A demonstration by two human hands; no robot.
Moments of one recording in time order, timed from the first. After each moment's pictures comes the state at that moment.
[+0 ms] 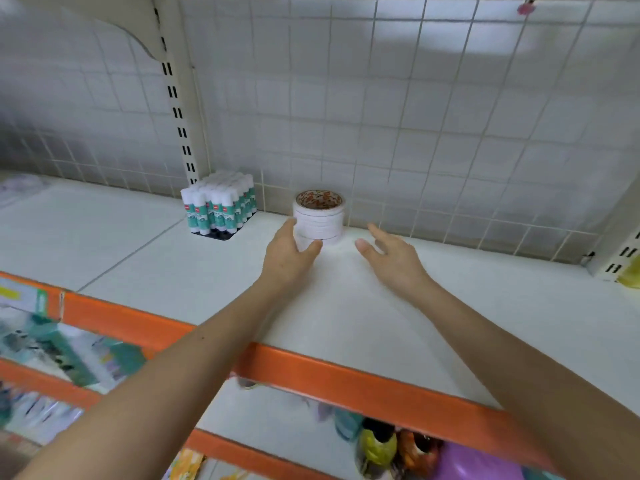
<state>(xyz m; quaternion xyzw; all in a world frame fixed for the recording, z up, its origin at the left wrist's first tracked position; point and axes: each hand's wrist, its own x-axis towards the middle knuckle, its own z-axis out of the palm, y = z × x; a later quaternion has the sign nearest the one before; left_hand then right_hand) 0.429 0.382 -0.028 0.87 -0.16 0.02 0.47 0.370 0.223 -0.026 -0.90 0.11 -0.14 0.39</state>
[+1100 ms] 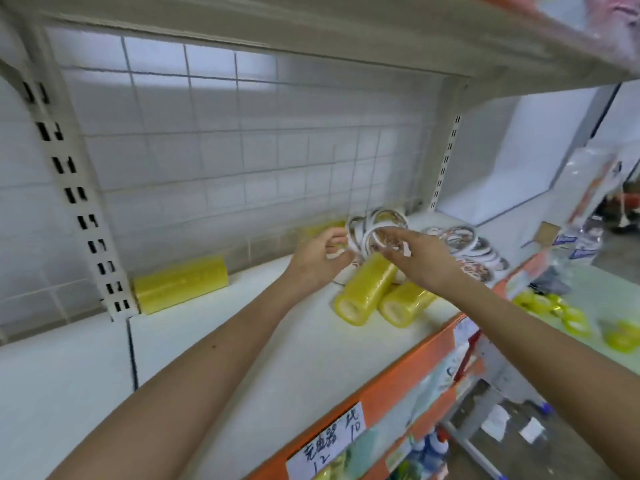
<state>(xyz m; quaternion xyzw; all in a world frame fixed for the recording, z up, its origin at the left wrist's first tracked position) 0.090 -0.200 0.014 0.61 -0.58 -0.26 0.47 -0.076 -0.248 0.040 -0.84 0.46 -0.25 0.11</state>
